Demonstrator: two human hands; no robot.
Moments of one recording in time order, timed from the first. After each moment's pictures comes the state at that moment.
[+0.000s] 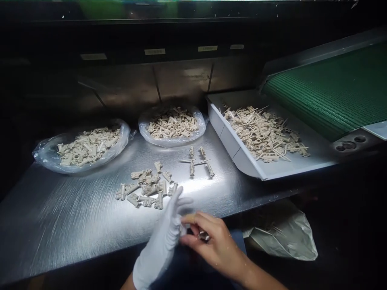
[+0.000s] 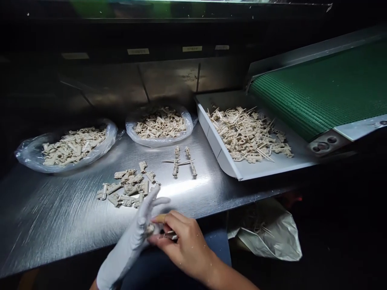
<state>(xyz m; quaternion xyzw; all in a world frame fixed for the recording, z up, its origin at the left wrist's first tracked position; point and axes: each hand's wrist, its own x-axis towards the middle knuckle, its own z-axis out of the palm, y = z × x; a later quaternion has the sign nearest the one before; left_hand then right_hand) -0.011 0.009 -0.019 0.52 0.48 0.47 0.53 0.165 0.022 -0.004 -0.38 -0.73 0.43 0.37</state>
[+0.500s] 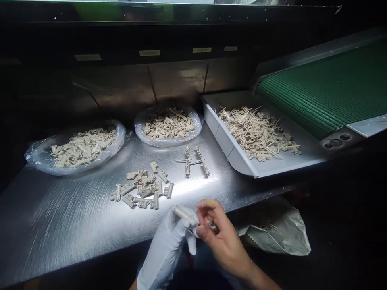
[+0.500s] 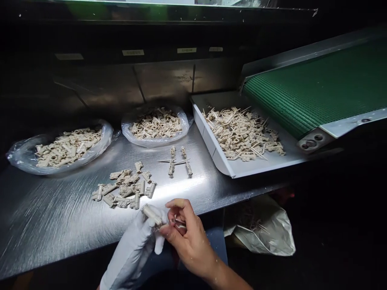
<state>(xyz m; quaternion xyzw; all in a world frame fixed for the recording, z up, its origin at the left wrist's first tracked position) 0.030 0.001 0.004 0.29 0.38 0.51 0.72 0.184 0.014 -0.007 -0.41 -0.60 0.51 0.45</state>
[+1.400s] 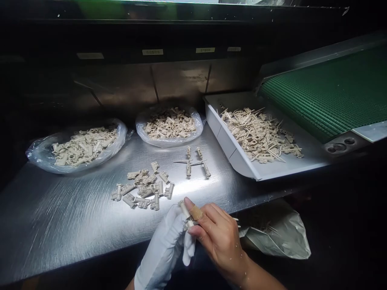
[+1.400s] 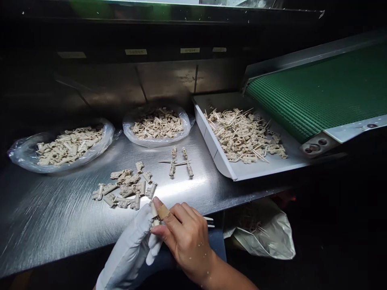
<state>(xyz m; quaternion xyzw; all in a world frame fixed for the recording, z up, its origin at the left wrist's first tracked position) 0.026 0.006 0.016 0.26 0.41 0.46 0.74 0.177 0.029 0.010 -0.37 -0.82 0.15 0.41</state>
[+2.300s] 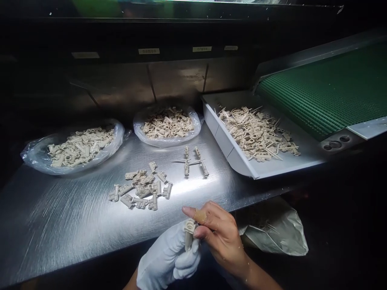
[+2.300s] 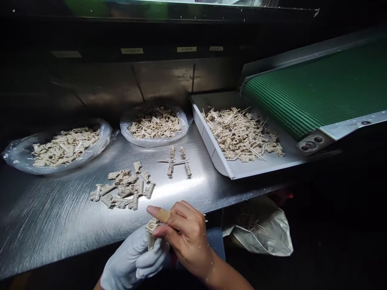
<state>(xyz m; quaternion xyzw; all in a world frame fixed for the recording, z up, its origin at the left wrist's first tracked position) 0.030 0.000 -0.018 0.23 0.22 0.38 0.87 0.180 0.032 0.009 -0.34 -0.72 0.33 0.50</state>
